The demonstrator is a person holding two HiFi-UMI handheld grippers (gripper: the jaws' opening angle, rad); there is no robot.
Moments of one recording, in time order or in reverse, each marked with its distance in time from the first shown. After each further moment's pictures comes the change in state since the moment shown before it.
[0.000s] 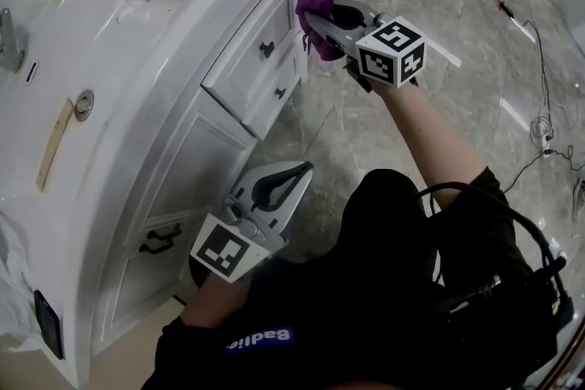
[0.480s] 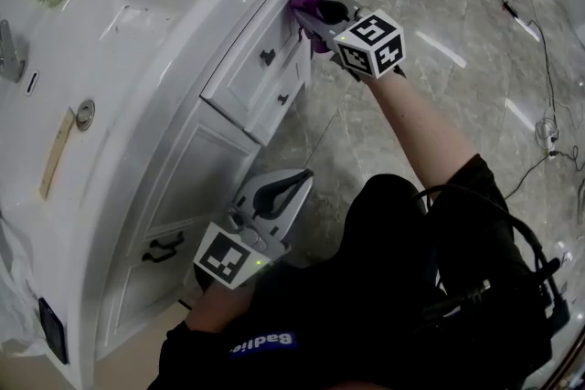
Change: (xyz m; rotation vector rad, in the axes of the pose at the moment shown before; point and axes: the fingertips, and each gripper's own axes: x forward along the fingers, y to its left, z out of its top) left arm 0.004 0.006 -0.003 -0.020 -0.030 0.010; right arm 0.040 -0.027 -0.018 -0.108 0.033 -0.028
